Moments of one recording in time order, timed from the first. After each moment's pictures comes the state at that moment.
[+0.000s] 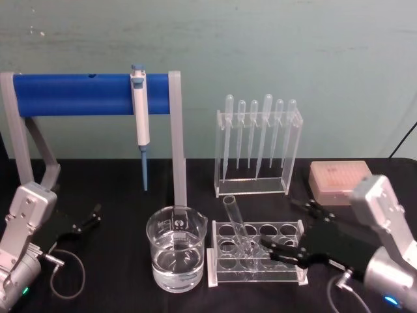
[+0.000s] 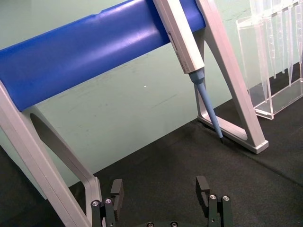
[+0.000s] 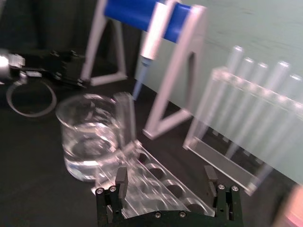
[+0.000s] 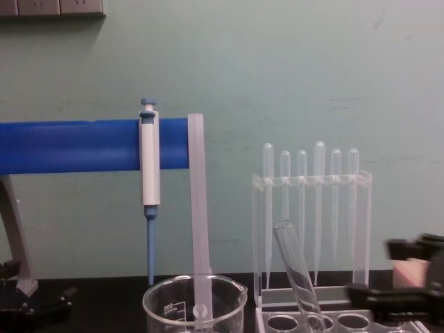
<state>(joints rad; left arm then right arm) -0.20 0.60 0.45 -1.41 -0.25 -0.12 0.03 0.12 0.73 -0.43 -1.76 0.39 0.06 0.33</state>
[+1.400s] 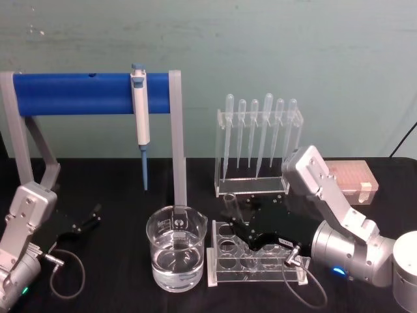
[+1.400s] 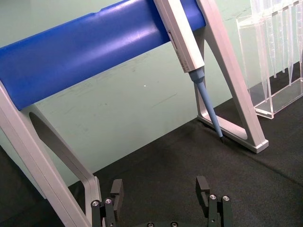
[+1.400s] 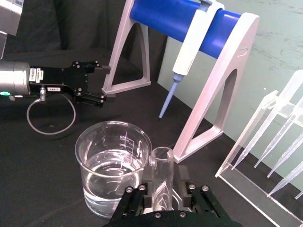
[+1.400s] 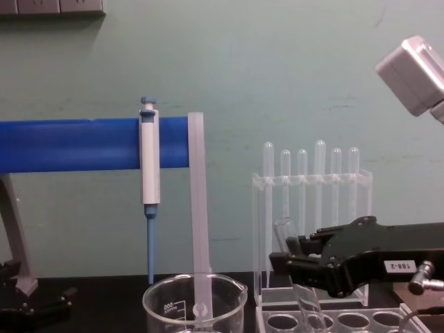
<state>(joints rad) -0.20 0.60 0.45 -1.41 -0.25 -0.12 0.03 0.30 0.53 -0.49 -1.70 0.27 0.25 0.45</state>
